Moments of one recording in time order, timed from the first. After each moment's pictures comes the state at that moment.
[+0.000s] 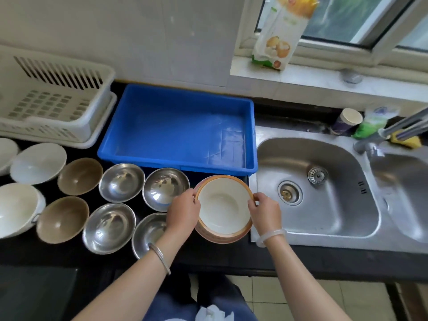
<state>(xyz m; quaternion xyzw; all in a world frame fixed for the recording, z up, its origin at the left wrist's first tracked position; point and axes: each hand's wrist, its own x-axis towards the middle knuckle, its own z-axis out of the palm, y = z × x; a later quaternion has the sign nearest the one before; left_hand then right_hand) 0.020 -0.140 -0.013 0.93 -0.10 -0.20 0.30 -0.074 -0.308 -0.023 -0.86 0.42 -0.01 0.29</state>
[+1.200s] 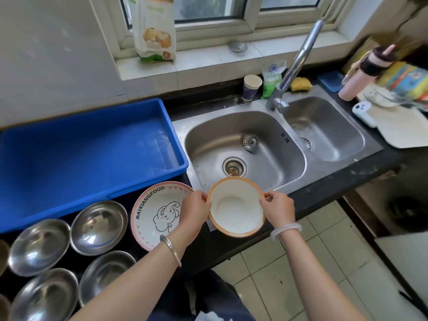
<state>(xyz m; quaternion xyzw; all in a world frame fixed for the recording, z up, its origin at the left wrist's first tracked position) -0.042 -0.264 -0.016 0.83 -0.26 -0.39 0.32 -0.212 -0.373 -0.009 -0.70 0.63 -0.09 0.32</state>
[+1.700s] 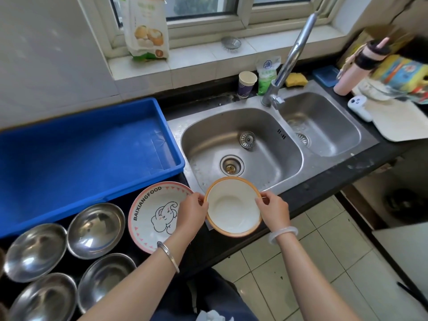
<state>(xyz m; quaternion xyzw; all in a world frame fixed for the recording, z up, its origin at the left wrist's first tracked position) -0.043 -0.259 -0.026 0.83 -0.28 -0.37 0.30 -0.218 -0.366 -0.029 -0.69 0.62 -0.10 0.36</state>
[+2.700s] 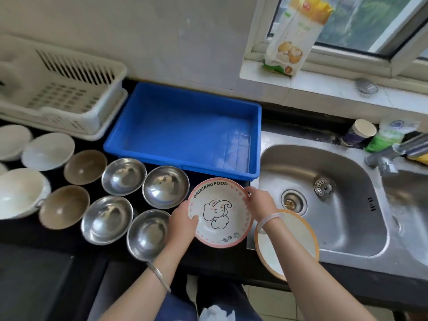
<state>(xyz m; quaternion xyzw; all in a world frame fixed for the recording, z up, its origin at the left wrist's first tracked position) -0.011 -0.140 -0.036 0.89 0.02 -0.26 0.38 -0.040 -0.345 -0.036 -0.92 0.28 0.14 0.23</state>
